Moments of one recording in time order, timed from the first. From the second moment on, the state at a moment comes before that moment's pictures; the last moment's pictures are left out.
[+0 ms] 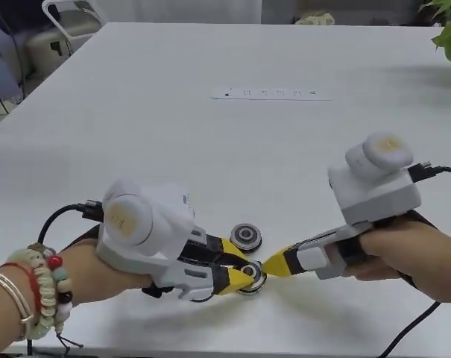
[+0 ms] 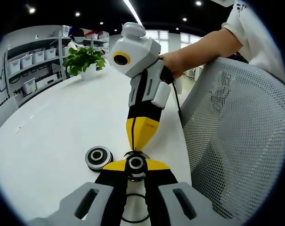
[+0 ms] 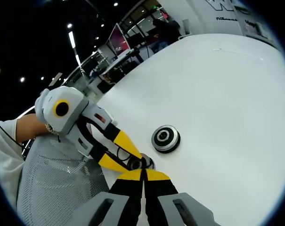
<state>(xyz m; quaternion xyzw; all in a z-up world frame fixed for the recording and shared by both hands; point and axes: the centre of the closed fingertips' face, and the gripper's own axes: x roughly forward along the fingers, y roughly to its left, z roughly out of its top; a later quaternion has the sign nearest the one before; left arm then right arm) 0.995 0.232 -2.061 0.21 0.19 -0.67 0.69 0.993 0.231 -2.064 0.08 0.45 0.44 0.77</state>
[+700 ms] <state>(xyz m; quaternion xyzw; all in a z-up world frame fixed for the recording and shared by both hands) 0.995 0.231 -2.062 0.21 0.19 -0.67 0.69 1.000 0.236 -2.053 0.08 0.42 0.46 0.78</state>
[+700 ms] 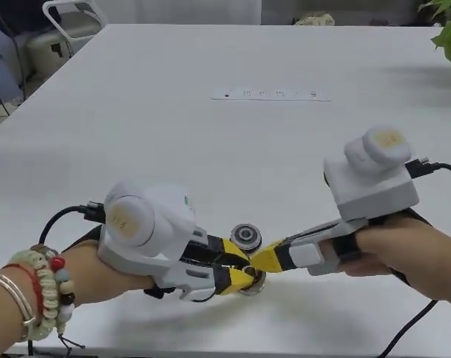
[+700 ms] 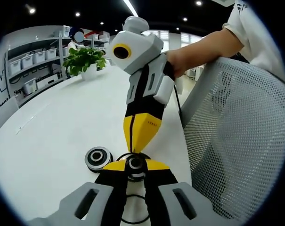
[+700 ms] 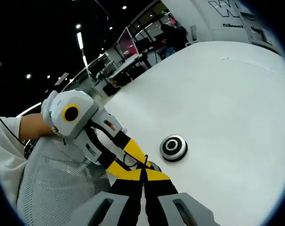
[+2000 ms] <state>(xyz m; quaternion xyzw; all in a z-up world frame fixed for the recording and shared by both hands) 0.974 0.234 -2.016 0.20 0.18 -0.70 0.66 1.000 0.224 -2.057 0.08 0.43 0.44 0.79</state>
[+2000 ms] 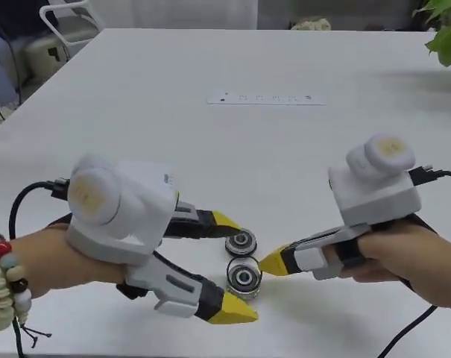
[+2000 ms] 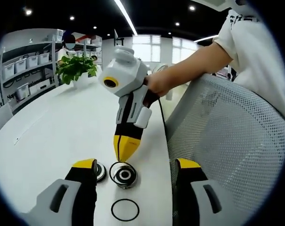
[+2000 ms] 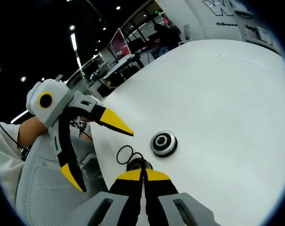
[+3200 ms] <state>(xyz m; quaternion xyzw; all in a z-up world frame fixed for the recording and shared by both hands) 0.973 0.332 -1.954 0.16 0.16 -0.60 0.77 1.003 0.227 -2.036 0.11 0.40 0.44 0.79</state>
